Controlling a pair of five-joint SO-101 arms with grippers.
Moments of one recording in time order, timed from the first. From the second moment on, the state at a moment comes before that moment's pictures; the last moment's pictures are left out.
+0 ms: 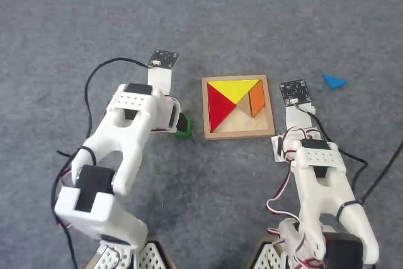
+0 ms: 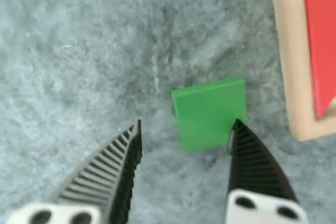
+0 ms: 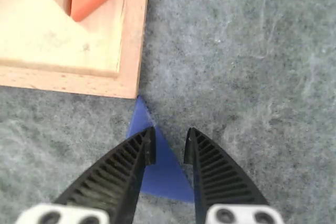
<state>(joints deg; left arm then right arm) 2.5 7.7 28.1 58.4 2.2 -0.2 -22.9 63.8 33.3 13.1</state>
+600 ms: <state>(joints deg) 7.4 12.5 27.2 58.2 2.2 -0.2 -22.9 63.8 33.3 13.1</state>
